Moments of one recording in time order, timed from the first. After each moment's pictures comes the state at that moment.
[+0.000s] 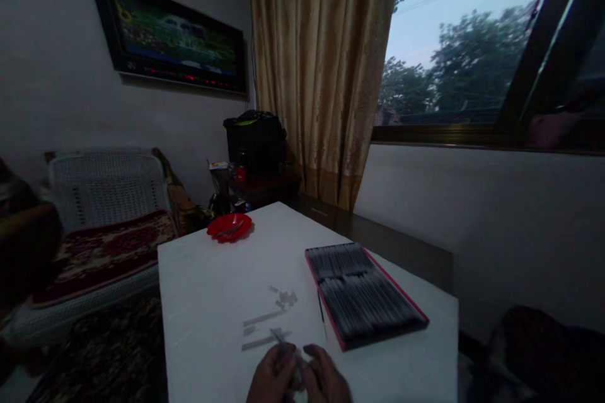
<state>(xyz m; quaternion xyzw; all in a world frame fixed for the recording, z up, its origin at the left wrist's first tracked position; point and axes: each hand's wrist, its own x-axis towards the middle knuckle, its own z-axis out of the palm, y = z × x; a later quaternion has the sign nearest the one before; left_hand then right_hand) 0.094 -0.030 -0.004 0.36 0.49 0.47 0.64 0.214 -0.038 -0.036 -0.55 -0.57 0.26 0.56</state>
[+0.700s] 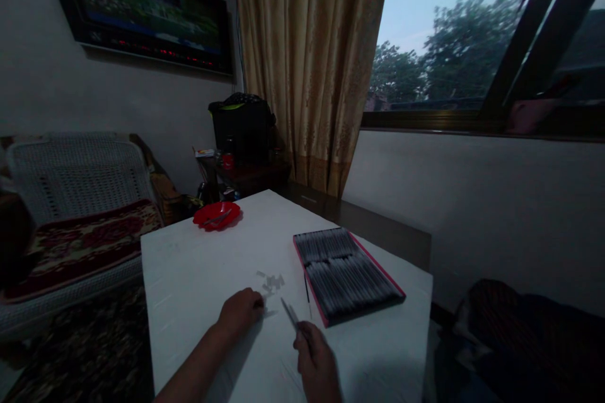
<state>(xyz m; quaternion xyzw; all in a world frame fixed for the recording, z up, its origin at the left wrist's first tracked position) 0.049 0.040 0.059 0.75 0.62 0.12 0.20 0.228 -0.043 -0.018 -0.55 -0.54 0.25 0.58</state>
